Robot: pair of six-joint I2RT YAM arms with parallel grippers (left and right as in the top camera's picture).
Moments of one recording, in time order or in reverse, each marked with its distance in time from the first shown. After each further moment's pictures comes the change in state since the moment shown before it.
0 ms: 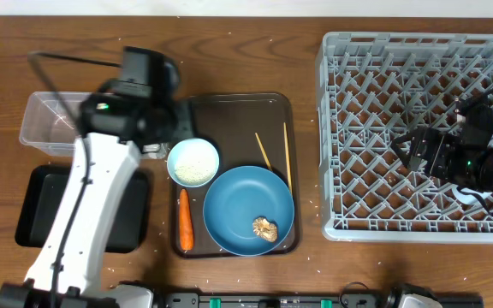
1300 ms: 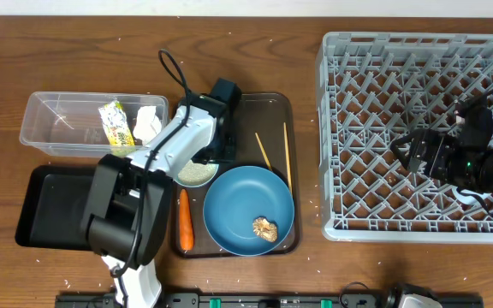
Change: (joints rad) left arm -0.167 0.452 -0.095 0.170 -0.147 -0.063; right arm 0.000 0.000 0.000 -0.014 0.000 0.000
